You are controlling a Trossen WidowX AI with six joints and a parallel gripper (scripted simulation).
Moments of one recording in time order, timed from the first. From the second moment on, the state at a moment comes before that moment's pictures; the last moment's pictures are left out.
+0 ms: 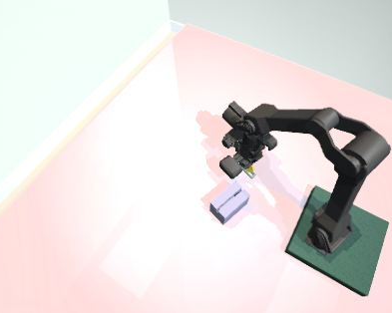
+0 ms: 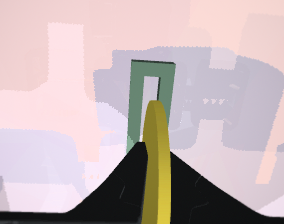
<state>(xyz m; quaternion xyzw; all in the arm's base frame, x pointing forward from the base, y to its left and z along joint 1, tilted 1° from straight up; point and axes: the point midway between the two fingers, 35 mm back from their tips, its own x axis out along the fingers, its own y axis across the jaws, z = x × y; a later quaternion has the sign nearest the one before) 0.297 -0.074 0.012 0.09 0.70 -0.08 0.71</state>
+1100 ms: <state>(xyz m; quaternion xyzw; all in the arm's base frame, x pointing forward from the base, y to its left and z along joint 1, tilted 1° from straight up) 0.295 -0.075 0.075 0.09 0.71 -0.08 0.70</state>
